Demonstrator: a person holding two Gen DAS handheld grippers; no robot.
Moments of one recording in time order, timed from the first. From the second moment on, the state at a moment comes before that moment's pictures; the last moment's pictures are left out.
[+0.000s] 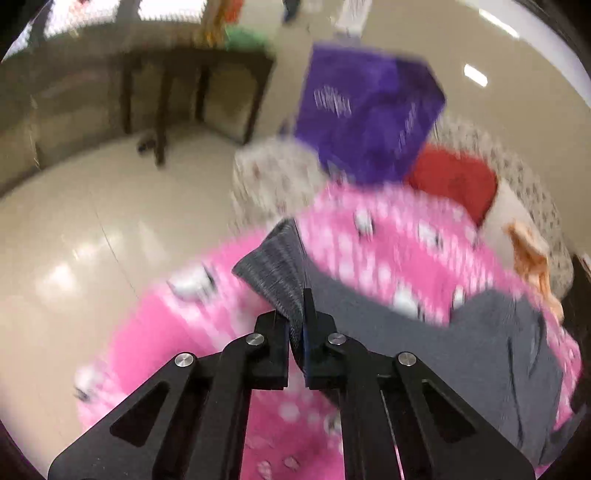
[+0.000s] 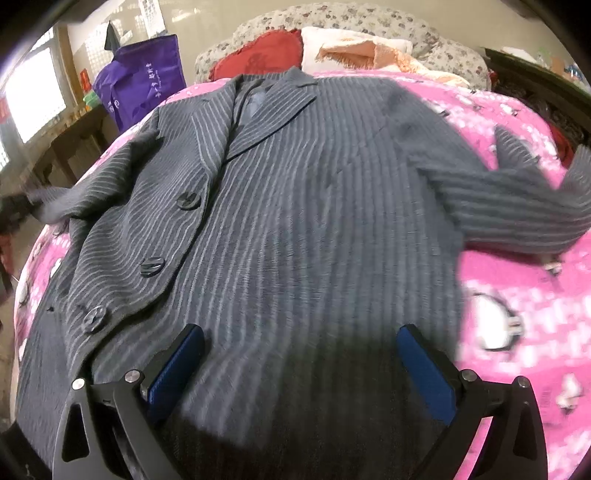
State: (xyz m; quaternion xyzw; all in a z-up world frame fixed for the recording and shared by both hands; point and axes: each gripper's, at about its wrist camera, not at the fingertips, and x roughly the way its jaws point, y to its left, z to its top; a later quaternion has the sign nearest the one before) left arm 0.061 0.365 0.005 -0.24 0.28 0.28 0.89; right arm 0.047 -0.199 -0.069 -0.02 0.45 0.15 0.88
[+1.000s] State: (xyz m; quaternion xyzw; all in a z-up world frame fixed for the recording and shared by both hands) left arm 0.199 -0.090 -0.026 -0.18 0.39 -0.21 0.88; right arm -0.015 -0.370 -0.093 0.00 0.44 -0.07 0.90
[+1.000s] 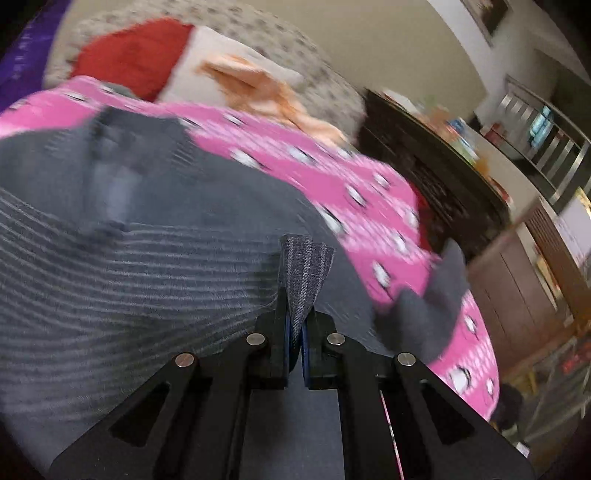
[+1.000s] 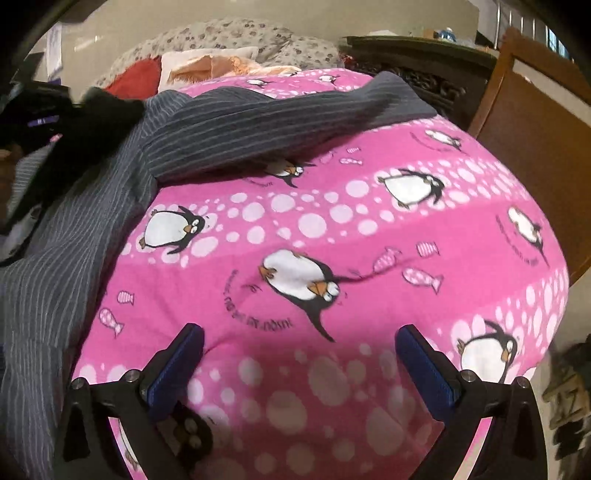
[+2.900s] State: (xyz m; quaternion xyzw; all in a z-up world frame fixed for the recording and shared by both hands) left arm 0.150 0.139 -0.091 -0.09 0.43 0.11 0.89; right arm 0.193 -0.201 -0.033 0.02 0.39 0.12 0.91
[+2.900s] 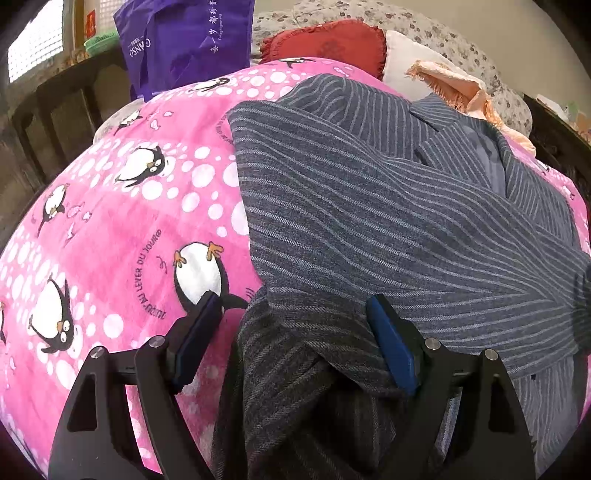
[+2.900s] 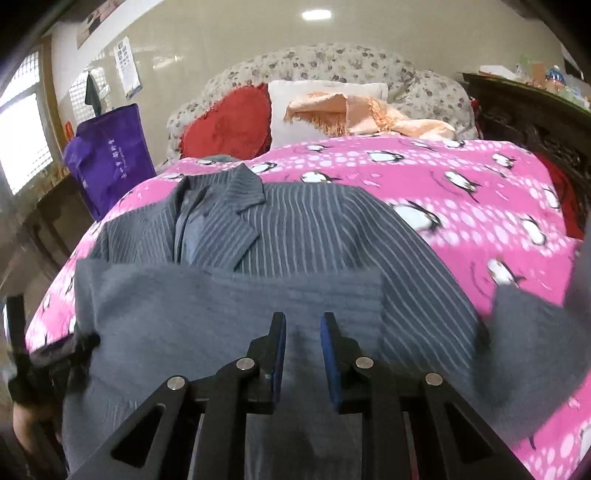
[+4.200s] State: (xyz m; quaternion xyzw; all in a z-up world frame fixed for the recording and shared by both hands) left arm 0.085 0.119 -0.089 -0.07 0.42 0.10 0.90; right arm 0.157 -0.597 -0.015 0.30 0.35 -0.06 0.88
